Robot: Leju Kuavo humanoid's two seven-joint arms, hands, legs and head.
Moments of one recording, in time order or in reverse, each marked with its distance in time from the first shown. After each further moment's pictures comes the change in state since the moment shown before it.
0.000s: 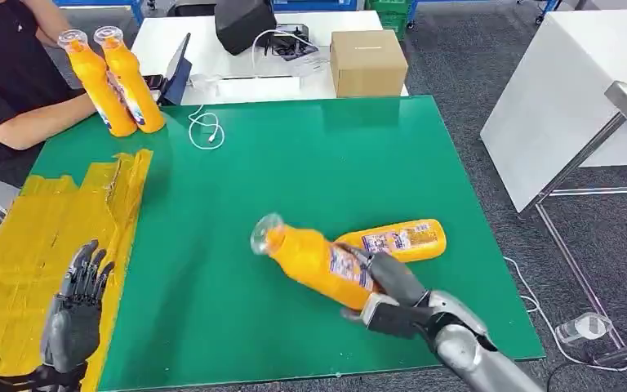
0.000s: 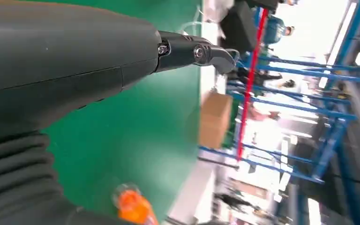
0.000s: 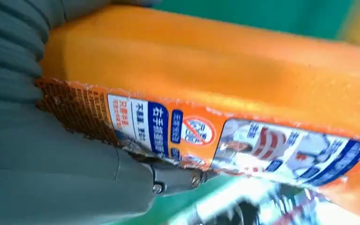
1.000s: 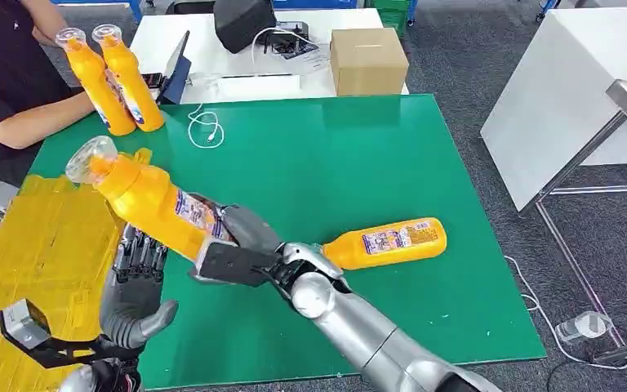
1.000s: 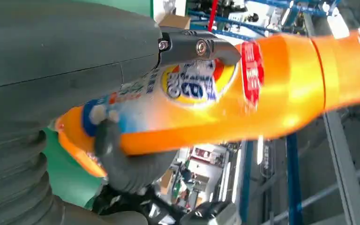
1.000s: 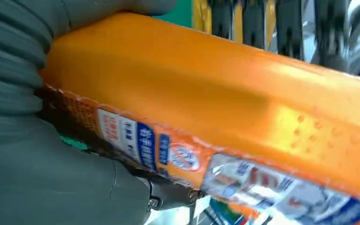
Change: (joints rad) left arm -0.087 -0.016 -0.351 -0.027 0.069 0.083 -0.019; right arm -0.359 0.589 0.241 0.456 0.053 0.002 0.105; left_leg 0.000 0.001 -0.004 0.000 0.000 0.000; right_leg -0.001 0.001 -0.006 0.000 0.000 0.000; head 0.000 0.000
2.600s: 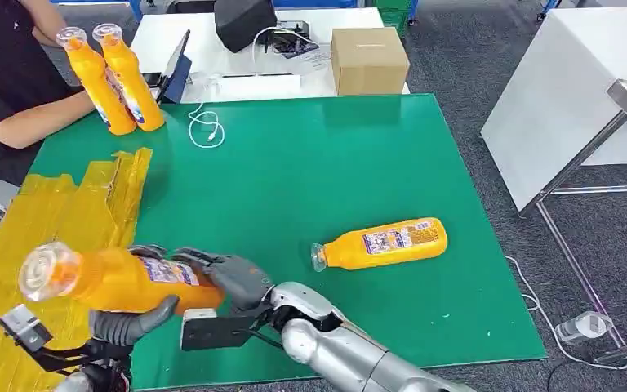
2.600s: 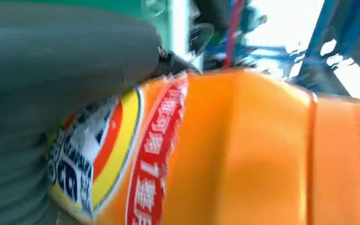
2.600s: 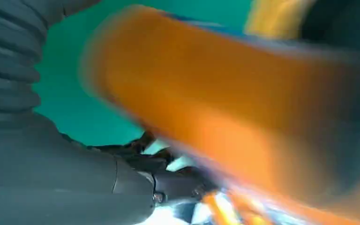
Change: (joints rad) left arm 0.010 -0.052 0.120 -0.006 -0.177 0.148 -0.079; right arm 0.061 -0.052 0.160 0.084 0.124 -0.176 0.037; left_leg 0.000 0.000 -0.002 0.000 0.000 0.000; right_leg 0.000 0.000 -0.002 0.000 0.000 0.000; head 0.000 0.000
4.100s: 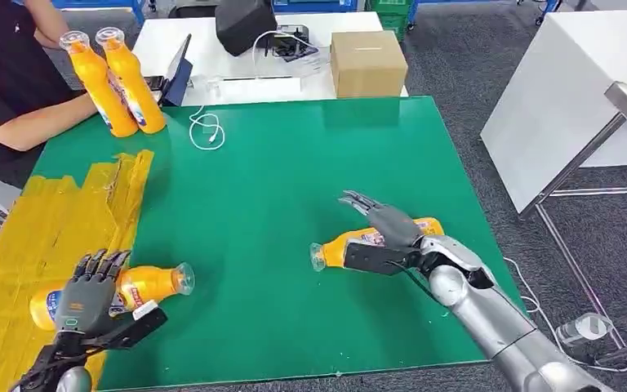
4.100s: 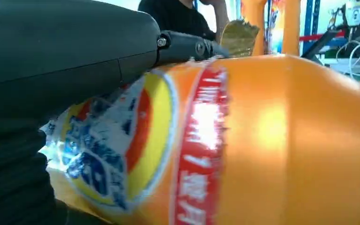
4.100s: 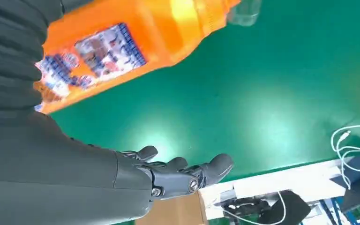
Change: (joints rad) left arm -0.130 0.281 0.025 0.469 -1.421 0.663 0.229; right arm 0.000 -0.522 -0.322 -0.298 0.061 0.267 0.042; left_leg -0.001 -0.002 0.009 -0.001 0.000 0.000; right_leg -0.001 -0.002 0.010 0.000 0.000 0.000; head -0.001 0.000
